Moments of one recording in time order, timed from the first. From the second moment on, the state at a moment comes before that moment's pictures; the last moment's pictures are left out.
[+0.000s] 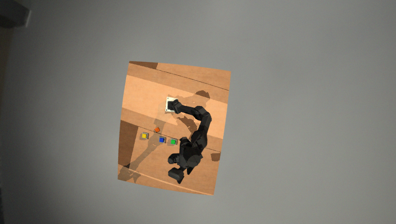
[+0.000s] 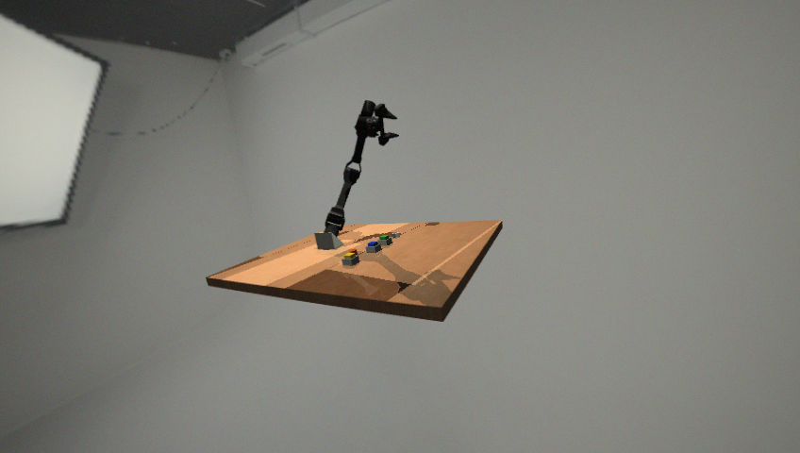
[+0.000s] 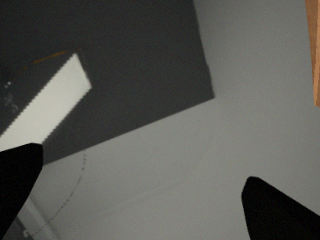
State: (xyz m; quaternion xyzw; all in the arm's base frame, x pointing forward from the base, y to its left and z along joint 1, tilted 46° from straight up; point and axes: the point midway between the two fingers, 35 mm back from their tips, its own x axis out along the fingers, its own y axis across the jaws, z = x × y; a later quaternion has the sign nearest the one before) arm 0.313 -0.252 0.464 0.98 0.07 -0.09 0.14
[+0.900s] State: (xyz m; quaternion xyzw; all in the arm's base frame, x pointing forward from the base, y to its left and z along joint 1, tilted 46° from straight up) arm 0.353 -0.326 0.243 0.82 0.23 -0.23 0.48
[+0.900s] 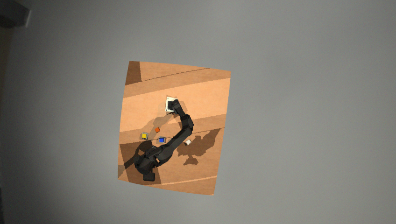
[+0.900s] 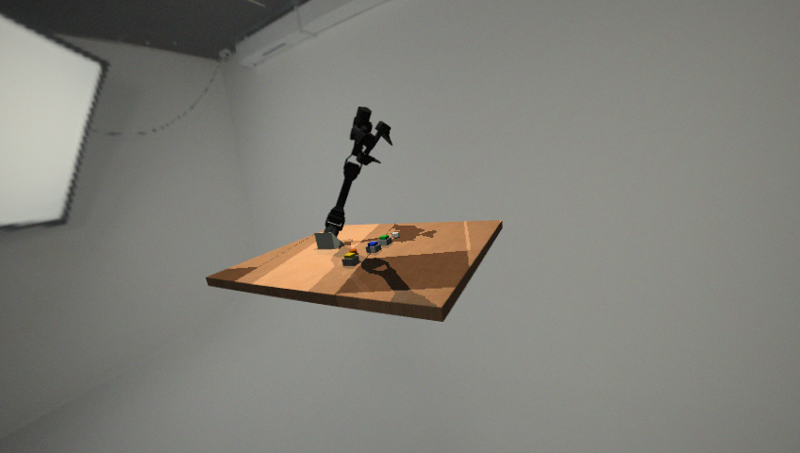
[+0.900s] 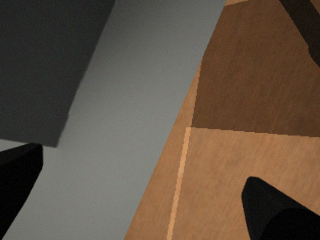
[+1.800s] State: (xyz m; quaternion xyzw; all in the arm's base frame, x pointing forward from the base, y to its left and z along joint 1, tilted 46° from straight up) arm 0.306 -0.304 0.027 0.48 0.56 -0.05 0.68
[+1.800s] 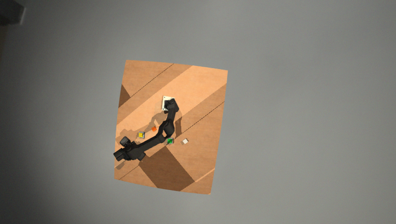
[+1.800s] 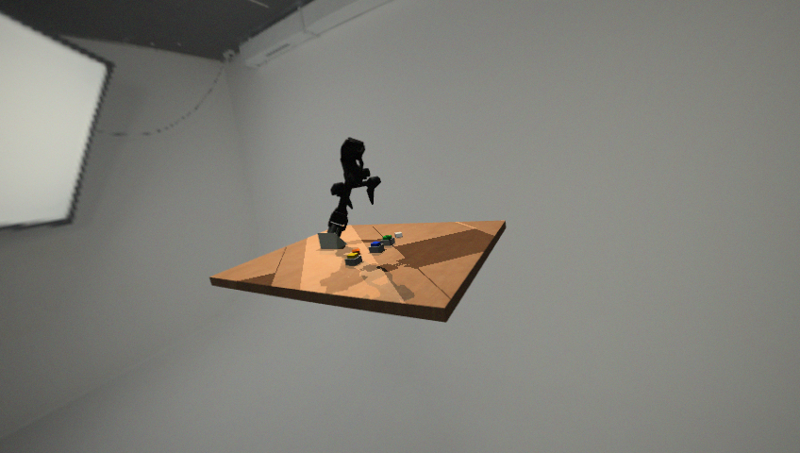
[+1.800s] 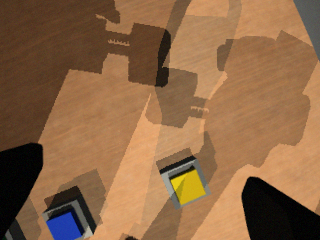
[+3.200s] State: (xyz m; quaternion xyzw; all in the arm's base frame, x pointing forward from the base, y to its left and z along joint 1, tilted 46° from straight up) arm 0.258 -0.212 -0.104 0.31 0.64 0.23 0.67
